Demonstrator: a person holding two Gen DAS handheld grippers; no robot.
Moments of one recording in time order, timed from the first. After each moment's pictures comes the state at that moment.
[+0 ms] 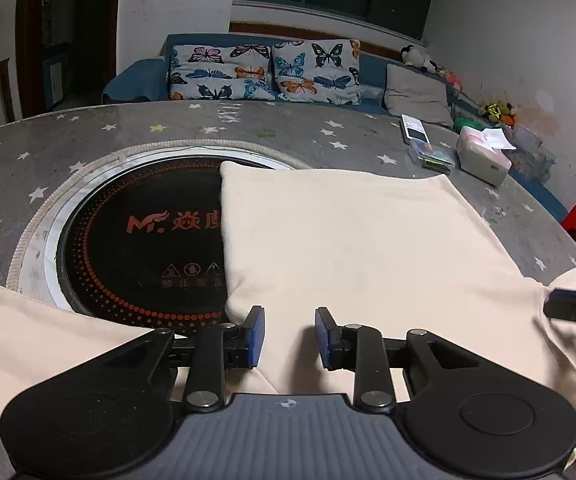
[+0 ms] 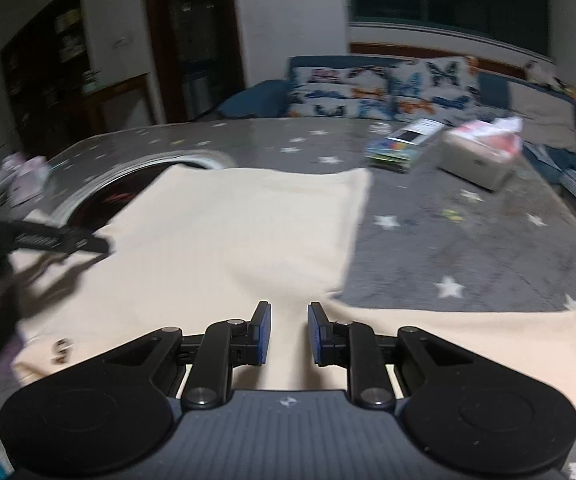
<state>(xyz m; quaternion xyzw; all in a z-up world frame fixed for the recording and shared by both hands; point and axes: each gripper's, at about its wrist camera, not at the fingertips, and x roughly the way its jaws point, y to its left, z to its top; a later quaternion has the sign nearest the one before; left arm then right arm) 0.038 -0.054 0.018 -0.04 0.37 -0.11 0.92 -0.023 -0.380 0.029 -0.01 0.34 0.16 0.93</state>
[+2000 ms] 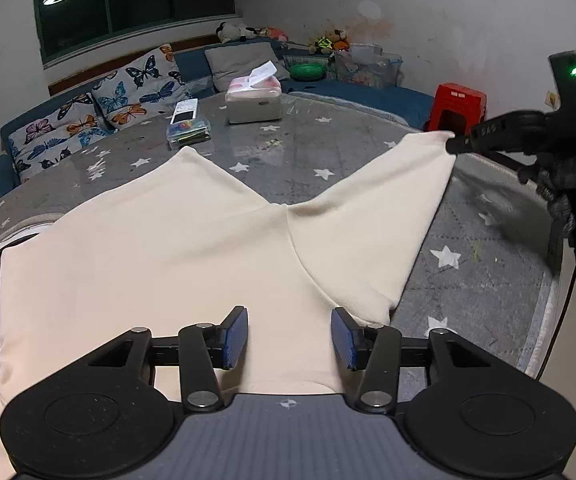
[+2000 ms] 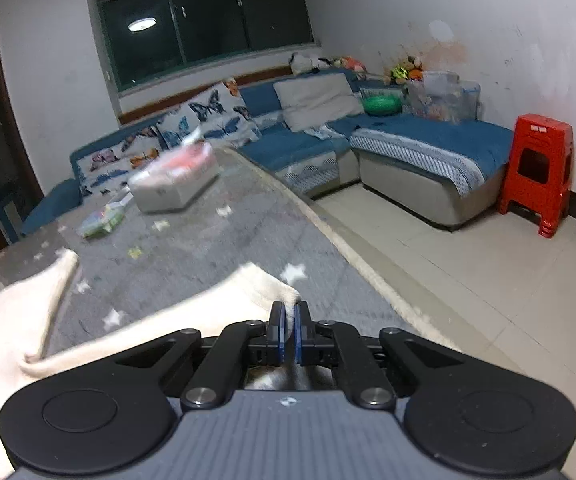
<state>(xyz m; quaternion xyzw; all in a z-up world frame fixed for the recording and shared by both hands) -0.029 -0.215 0.018 0.14 0.34 -0.30 0.88 -0.068 -0.557 0.021 0.14 0.27 -0.13 0.94</state>
